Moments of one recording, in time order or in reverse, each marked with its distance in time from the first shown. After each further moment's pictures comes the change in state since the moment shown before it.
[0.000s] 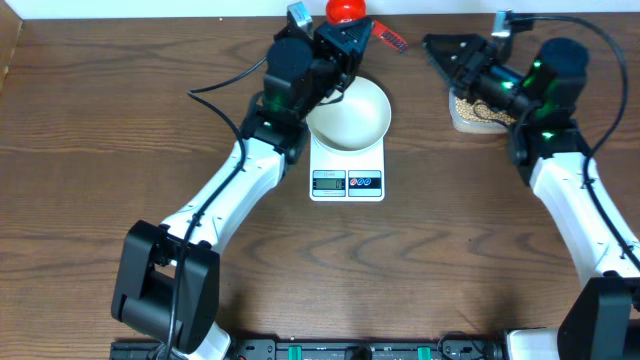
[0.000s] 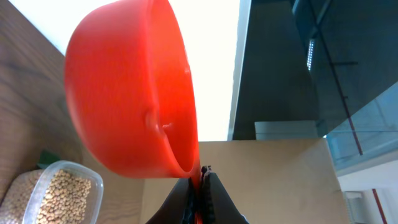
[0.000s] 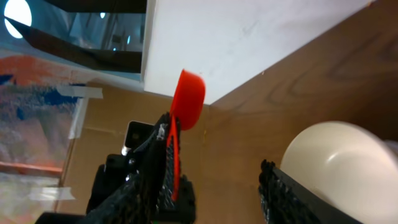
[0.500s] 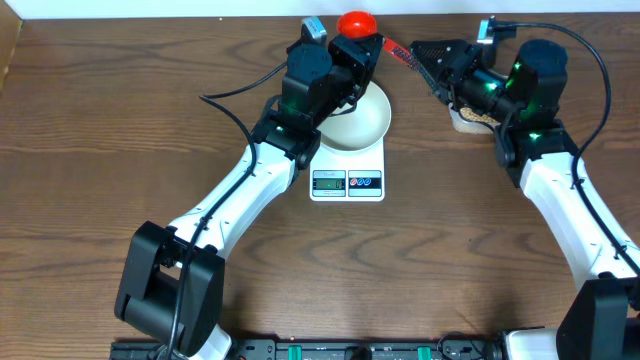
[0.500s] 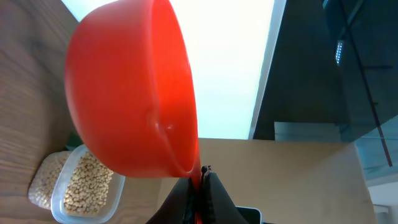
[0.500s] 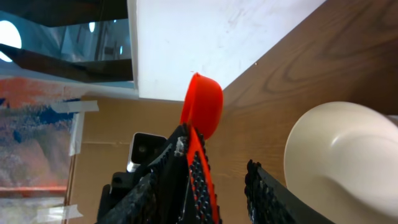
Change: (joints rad) left arm -0.047 0.000 0.000 -0.100 -0.048 0.005; right arm 0.046 0.000 0.000 -0.054 0.071 0.082
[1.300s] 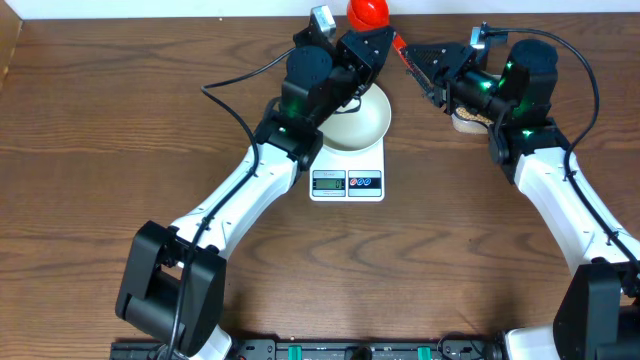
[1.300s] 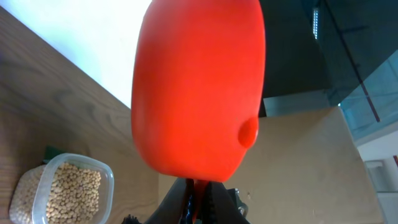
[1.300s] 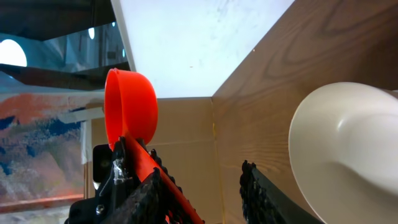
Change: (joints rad) left arm -0.012 0.002 0.000 0.110 0.059 0.118; right arm 0.005 0.047 0.001 0.023 -0.022 0.106
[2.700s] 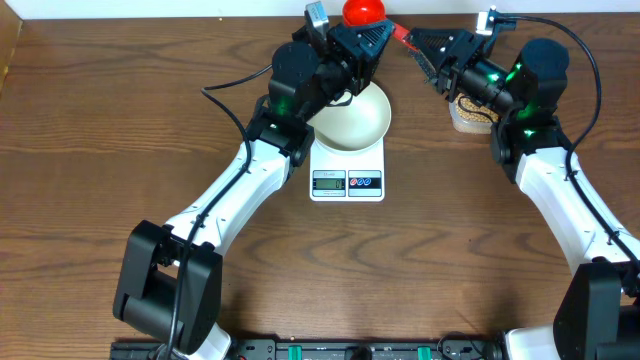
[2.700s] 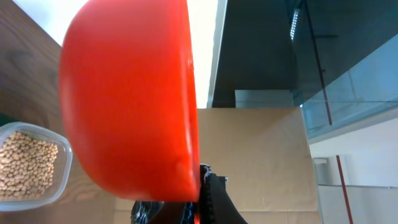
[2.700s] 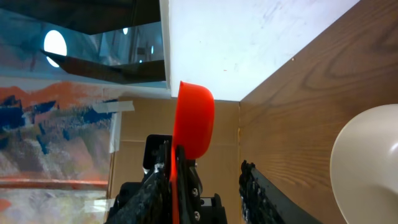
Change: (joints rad) left arm 0.041 0.000 0.000 0.071 0.124 -0.206; right arm -0.008 0.000 0.000 0.188 -0.029 0.084
